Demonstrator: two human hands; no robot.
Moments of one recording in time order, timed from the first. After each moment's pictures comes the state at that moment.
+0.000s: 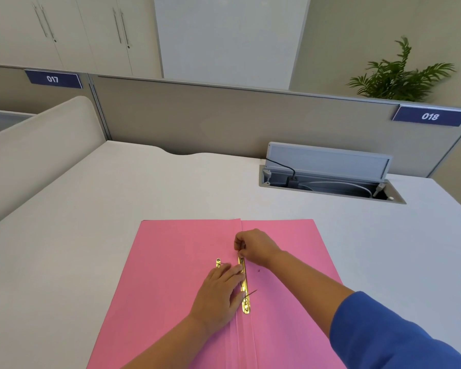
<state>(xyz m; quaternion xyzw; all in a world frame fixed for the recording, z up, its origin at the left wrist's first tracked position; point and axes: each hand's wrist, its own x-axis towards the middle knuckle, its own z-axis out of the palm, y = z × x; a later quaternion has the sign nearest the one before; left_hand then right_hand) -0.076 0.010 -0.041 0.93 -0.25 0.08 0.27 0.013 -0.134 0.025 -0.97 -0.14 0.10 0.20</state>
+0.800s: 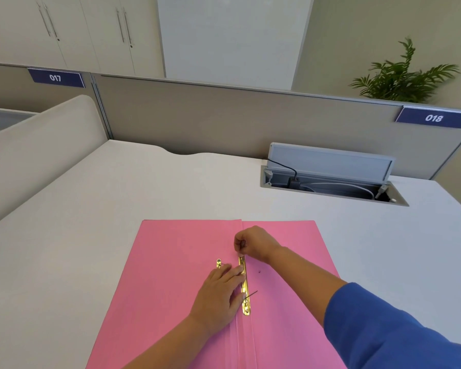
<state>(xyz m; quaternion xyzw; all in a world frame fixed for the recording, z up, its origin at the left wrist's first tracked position) -0.076 0.009 -0.042 0.93 -0.24 0.08 0.27 0.021 -0.135 0.032 -0.96 -0.17 0.11 0.20</state>
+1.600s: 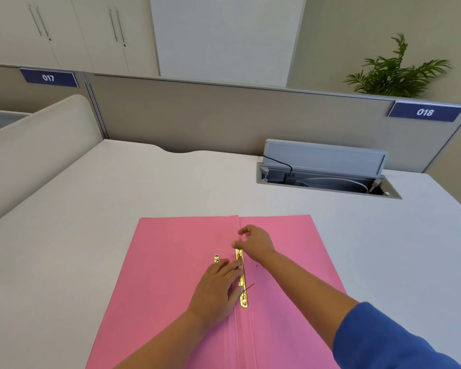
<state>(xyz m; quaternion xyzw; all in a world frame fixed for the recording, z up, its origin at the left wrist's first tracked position) -0.074 0.011 -0.043 0.93 -0.24 0.08 0.27 0.001 -0.126 0.026 -0.91 0.08 0.08 0.40</state>
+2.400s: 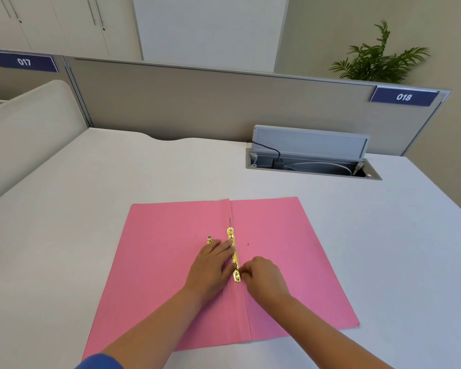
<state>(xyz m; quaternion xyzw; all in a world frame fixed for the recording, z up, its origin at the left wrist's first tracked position) -0.076 0.009 -0.037 0.93 -0.23 0.04 0.28 -0.123 -0.132 0.010 -0.98 0.01 0.09 0.20</state>
